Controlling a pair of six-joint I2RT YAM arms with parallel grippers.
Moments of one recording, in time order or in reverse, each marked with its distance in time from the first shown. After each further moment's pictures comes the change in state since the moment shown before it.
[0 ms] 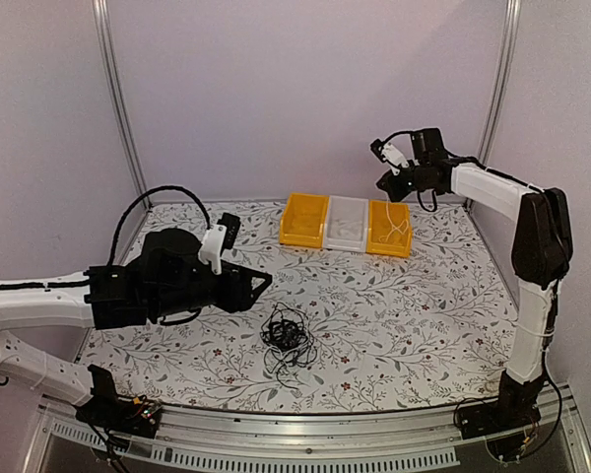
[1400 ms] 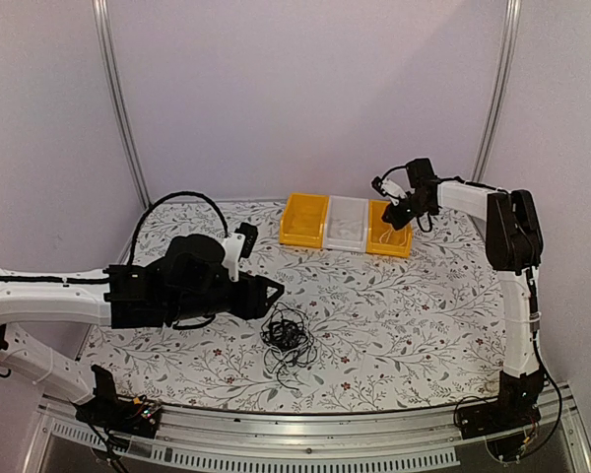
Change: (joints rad) left arm -0.040 0.113 0.048 -0.027 -0.025 -0.049; right arm -0.078 0.299 0.115 -0.095 -0.036 -0.094
